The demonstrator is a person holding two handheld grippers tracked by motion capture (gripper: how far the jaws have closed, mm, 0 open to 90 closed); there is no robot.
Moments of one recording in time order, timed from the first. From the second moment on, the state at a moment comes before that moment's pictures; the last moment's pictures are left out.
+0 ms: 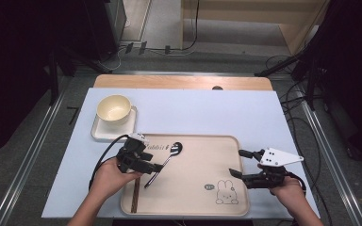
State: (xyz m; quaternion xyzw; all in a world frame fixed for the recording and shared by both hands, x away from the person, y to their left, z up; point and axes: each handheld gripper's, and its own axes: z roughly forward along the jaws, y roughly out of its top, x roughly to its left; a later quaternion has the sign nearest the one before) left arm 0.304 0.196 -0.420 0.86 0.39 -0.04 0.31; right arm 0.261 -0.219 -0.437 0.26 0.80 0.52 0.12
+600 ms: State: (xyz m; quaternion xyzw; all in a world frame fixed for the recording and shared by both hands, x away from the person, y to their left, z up) left arm 0.341 0.162 -0.410 0.87 0.38 -0.05 0.32; right arm 0.250 -0.230 -0.438 0.27 0.80 0.52 0.13
